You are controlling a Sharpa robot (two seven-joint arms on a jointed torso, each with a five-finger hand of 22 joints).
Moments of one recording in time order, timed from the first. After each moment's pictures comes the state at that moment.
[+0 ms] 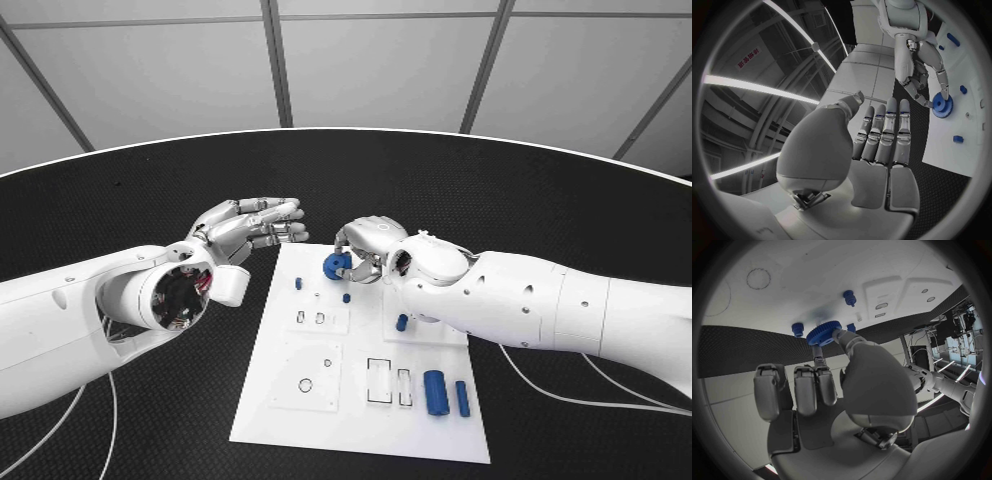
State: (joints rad) left arm 1.41 -0.87 -0.12 1.58 0.15 -0.24 0.27; left_hand 1.44 -0.16 0.43 0.11 0.05 0.87 0.22 0.24 0.16 1.01 0.18 0.09 0.07 0.96 0.14 0.32 0.25 0.17 0.85 0.26 0.32 0.12; right arm 1.34 -0.48 -0.12 1.25 -1.65 -0.38 -0.24; right_hand 1.29 -0.20 0.45 0.16 0.30 0.92 0.14 0.27 0.40 1.47 0.06 1.55 1.31 1.47 -0.01 1.56 1.31 0.01 1.46 0.10 1.56 1.31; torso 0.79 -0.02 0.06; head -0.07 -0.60
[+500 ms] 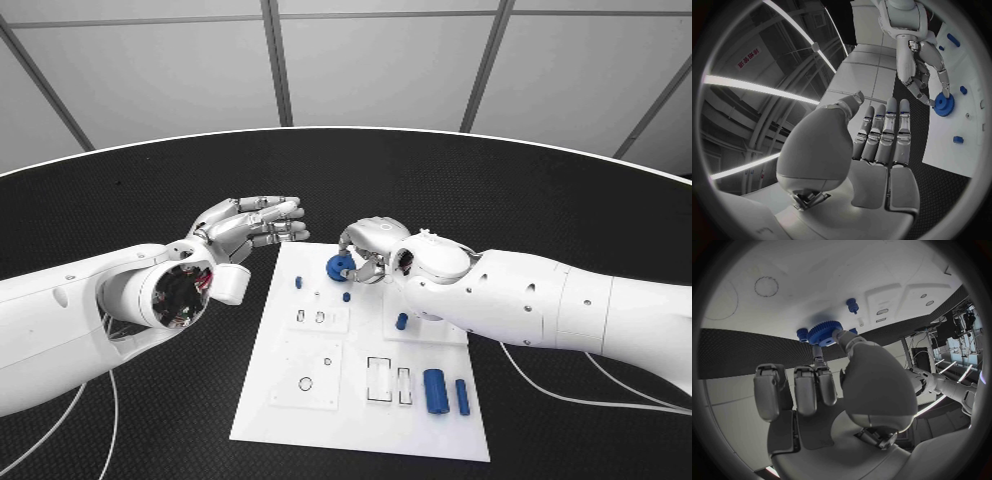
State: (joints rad) left arm 1.41 -0.88 -0.12 1.58 0.15 -0.24 0.27; left_hand 1.44 -0.16 0.43 0.11 0.05 0.87 0.22 0.24 0.16 1.01 0.18 0.09 0.07 0.96 0.14 0.32 0.25 0.17 0.85 0.26 0.32 0.12; right arm 1.34 -0.48 -0.12 1.24 -1.65 -0.34 -0.24; right_hand 1.29 -0.20 0.46 0.16 0.30 0.92 0.14 0.26 0.40 1.47 0.06 1.55 1.31 1.47 -0.01 1.56 1.31 0.01 1.46 0.10 1.56 1.31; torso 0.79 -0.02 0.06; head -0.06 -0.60
